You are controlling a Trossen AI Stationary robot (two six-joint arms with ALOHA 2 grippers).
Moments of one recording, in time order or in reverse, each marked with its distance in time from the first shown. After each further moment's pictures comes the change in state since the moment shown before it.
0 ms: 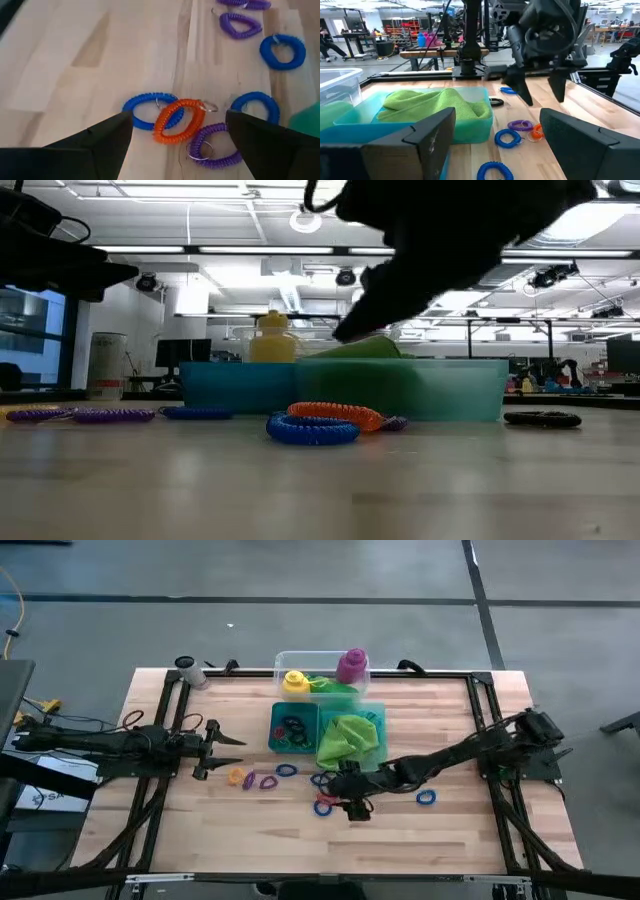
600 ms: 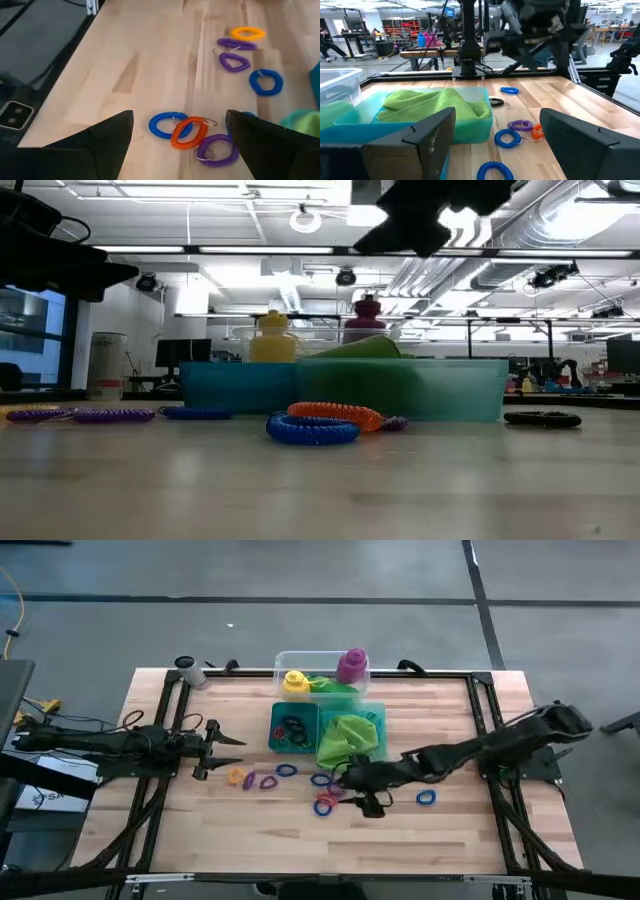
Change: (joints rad) left arm 0.000 0.000 0.000 0.000 0.000 0.000; right arm 0.003 -0.199 0.000 -0.061 -0.033 0.008
